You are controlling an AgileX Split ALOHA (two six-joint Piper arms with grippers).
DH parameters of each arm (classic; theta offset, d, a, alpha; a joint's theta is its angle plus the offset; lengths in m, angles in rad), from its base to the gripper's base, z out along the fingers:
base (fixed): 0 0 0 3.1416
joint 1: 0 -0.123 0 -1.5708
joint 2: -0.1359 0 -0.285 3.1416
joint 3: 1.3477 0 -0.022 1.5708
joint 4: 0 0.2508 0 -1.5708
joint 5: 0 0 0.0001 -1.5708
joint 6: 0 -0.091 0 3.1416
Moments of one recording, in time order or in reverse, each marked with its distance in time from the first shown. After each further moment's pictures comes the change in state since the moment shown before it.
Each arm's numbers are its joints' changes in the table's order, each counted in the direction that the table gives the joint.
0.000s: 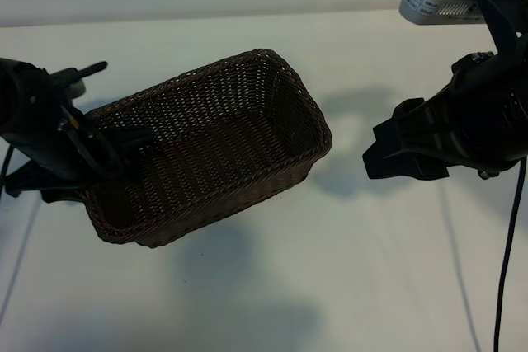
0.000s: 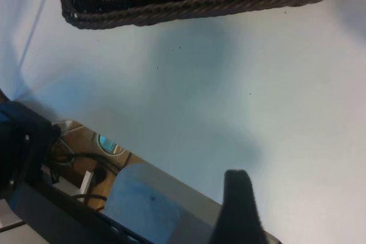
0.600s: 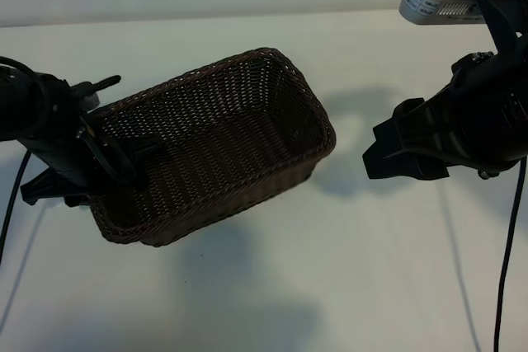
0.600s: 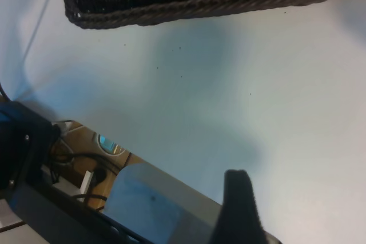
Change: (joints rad) left arm -0.001 -0.093 0.003 -0.032 -0.066 0.000; right arm 0.000 0.000 0.000 0.000 0.000 0.000
